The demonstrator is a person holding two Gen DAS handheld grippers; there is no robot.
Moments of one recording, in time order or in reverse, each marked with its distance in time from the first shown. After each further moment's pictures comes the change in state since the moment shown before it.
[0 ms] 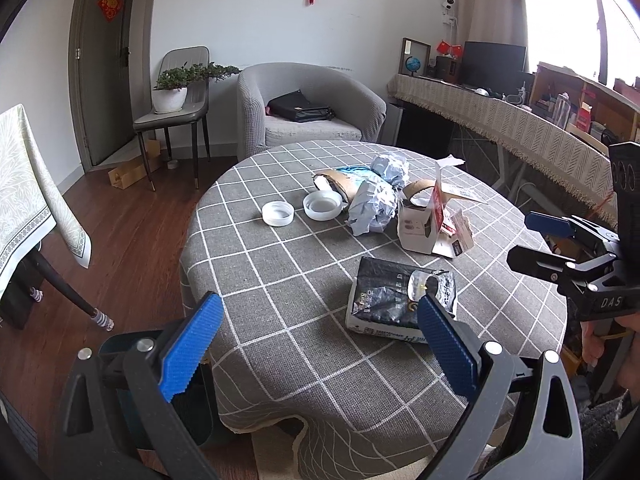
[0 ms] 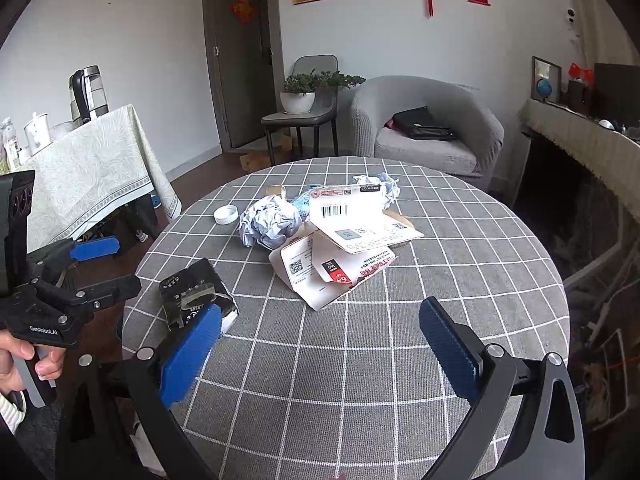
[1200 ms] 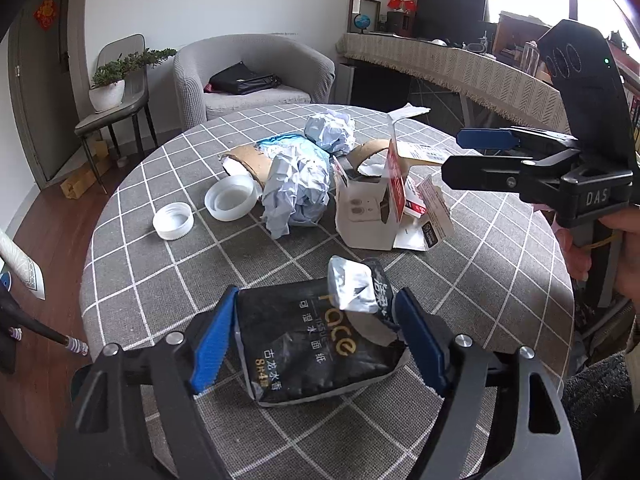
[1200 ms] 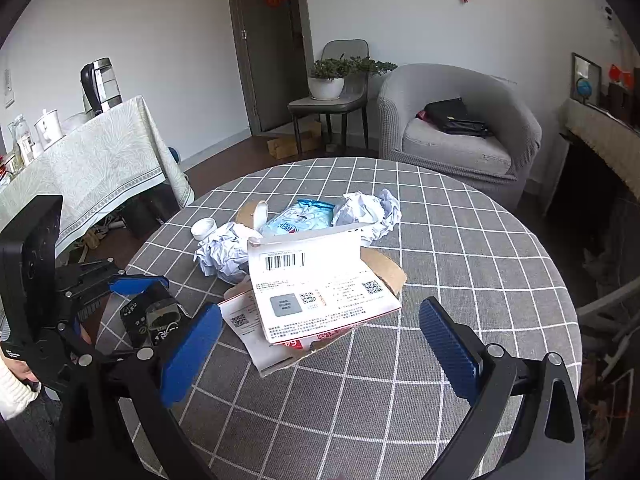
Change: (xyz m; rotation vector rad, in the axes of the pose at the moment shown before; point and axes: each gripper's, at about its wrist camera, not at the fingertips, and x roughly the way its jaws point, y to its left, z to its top) left arm 0.077 -0.040 0.022 0.131 0.133 -0.130; right arm 0.054 -0.052 0.048 -0.068 0.076 0.133
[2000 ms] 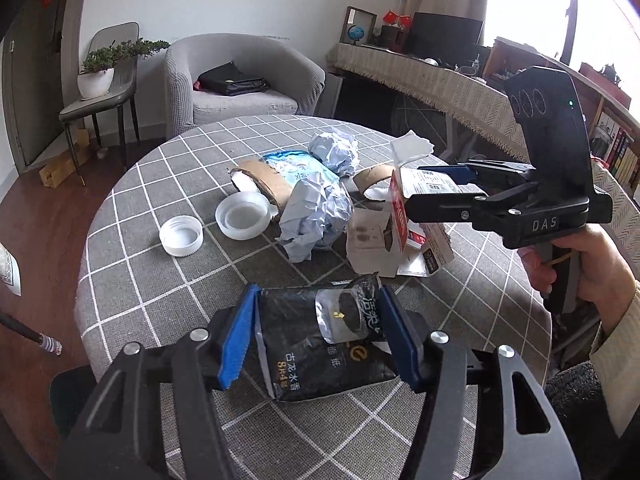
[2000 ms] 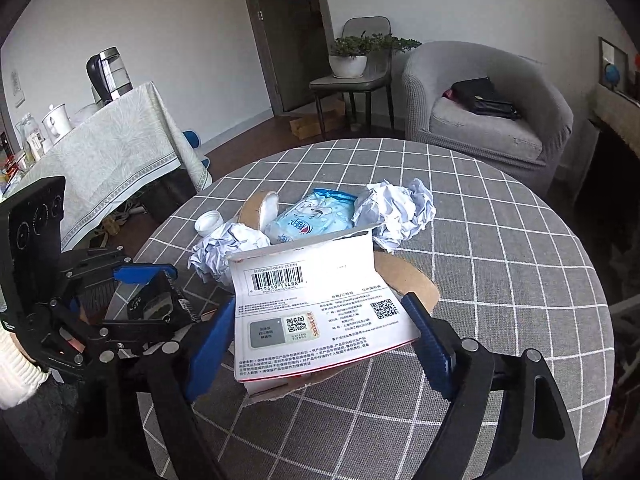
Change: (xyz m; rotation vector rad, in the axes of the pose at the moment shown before) left arm -0.007 0.027 0.010 -0.066 -0.036 -0.107; right arm 0.026 -0.002 0.013 -0.011 0.071 0.088
